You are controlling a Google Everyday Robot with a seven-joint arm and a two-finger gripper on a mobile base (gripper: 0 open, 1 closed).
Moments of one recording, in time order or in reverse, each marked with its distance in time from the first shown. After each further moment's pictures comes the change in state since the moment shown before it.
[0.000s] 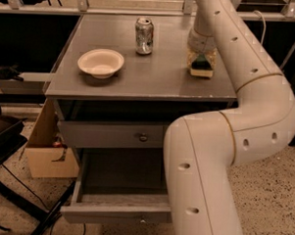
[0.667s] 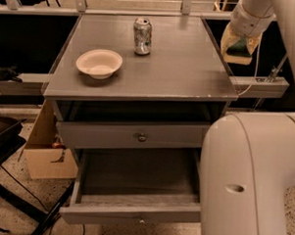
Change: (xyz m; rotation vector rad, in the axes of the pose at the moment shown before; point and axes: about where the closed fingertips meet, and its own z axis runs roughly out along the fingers) arm 0.022 -0.074 -0.095 -0.057 -0.117 -0.040
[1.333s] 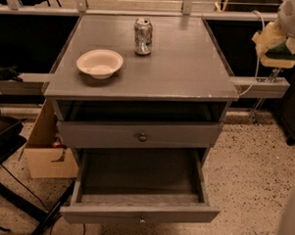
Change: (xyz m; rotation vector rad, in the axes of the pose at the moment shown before) arm 0.070 -0.058 -0.082 -0.021 -0.062 -0.079
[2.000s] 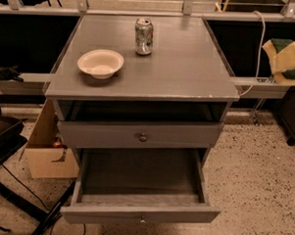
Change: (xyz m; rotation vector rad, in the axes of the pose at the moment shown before) arm 0.069 0.001 -0.037 -0.098 -0.210 -0.179
